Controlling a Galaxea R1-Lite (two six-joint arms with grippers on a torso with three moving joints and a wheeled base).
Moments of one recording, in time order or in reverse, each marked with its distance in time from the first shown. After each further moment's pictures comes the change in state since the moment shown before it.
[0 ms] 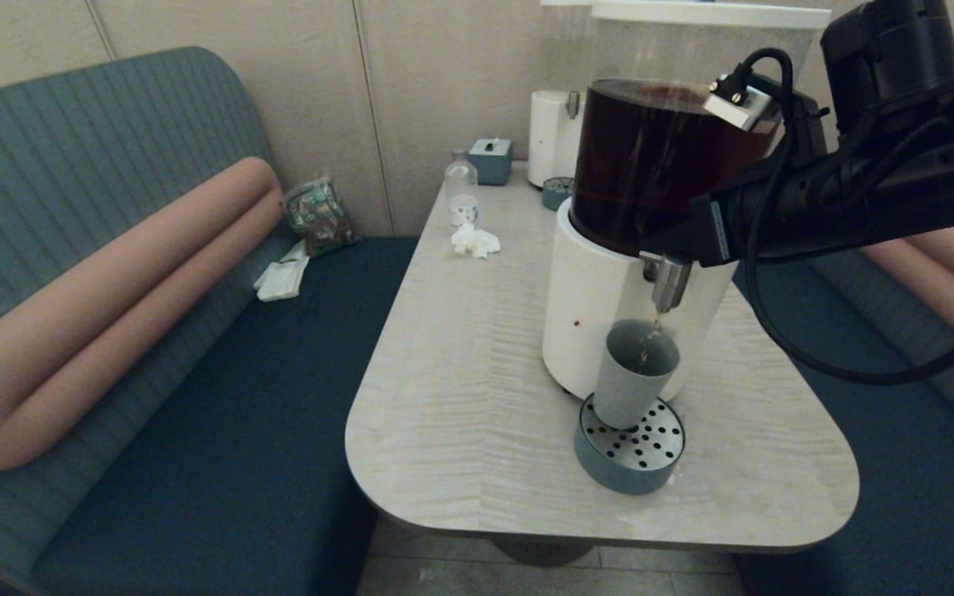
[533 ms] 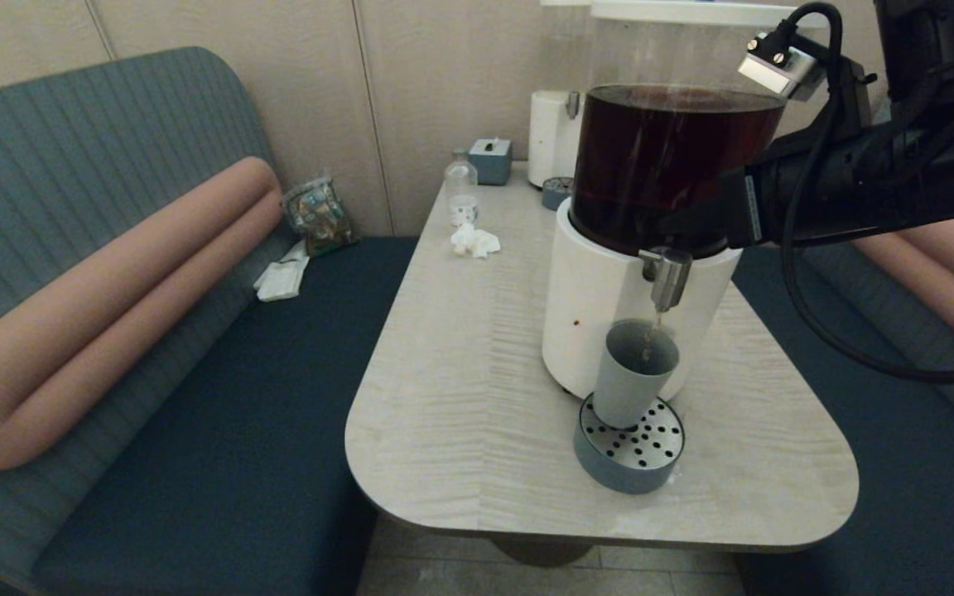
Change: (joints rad) left arm 0.000 0.000 0.000 0.000 0.000 0.000; right arm 0.004 -0.062 0.003 0.004 0.001 0.000
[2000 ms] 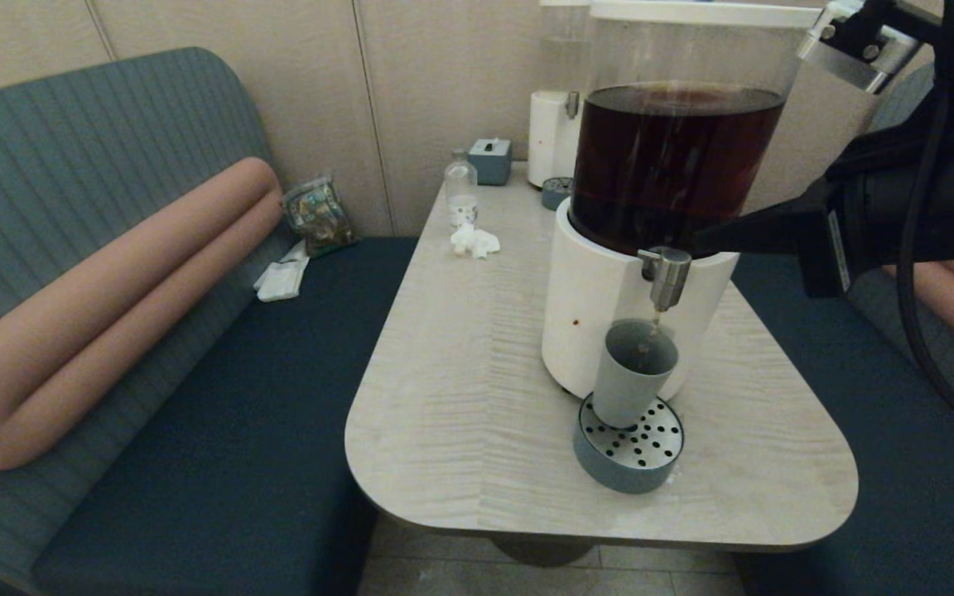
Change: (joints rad) left arm 0.000 0.000 0.000 0.000 0.000 0.000; right arm 0.129 -0.184 0.156 0.004 -0.143 -0.171
